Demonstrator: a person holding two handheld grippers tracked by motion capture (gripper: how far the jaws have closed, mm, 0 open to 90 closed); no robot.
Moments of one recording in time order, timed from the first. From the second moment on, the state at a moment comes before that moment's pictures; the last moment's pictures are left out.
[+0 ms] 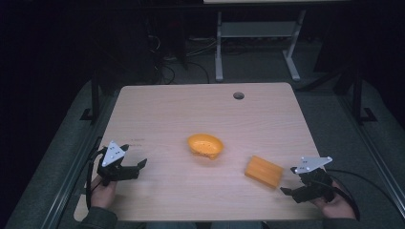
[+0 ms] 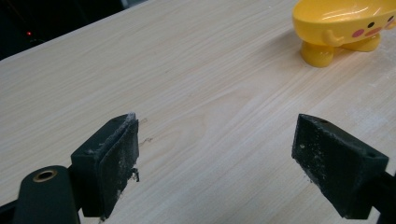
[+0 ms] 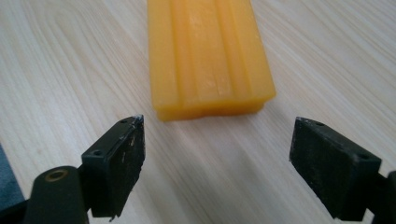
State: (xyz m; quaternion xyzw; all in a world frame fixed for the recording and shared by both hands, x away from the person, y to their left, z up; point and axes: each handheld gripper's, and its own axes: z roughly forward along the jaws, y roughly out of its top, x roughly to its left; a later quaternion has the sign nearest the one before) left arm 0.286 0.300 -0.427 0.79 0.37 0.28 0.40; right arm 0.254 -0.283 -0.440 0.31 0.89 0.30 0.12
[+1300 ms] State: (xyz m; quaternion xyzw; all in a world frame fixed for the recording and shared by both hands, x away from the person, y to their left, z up) left arm 0.287 0.301 -0.427 0.79 0.37 0.28 0.41; right arm 0.301 -0.219 -0.432 0.26 0.92 0.28 0.10
